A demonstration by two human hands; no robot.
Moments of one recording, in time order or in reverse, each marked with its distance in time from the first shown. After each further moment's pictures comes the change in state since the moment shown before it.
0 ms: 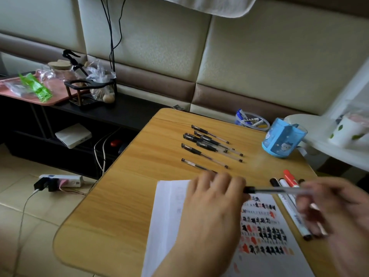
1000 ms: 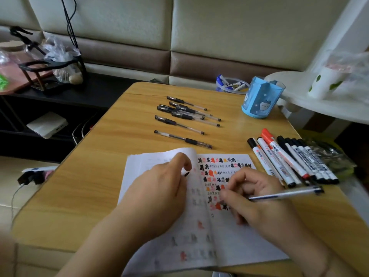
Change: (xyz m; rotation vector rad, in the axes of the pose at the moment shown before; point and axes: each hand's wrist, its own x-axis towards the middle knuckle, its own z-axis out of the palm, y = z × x) left_hand -0.015 -0.022 -0.019 -0.122 -0.486 -0.249; right_hand -0.028 0.063 0.008 0.015 -0.310 0.269
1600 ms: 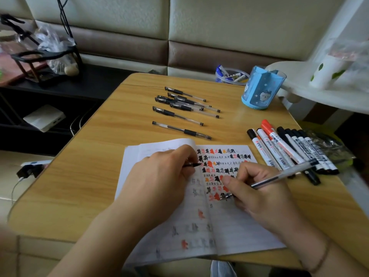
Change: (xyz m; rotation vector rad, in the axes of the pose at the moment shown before) left_hand 0.004 0.007 0.002 0.101 0.112 0.032; right_hand 0.001 0.010 0.001 0.072 0.001 0.028
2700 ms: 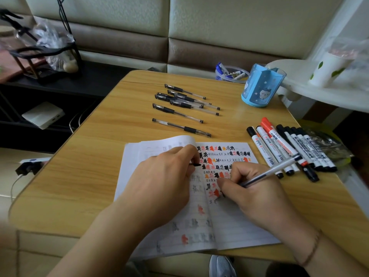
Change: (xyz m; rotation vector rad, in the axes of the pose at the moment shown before) left_hand -0.004 0.002 0.002 0.042 -0.017 0.074; right_hand 0.000 -0.004 0.007 -0.261 0.045 -0.036
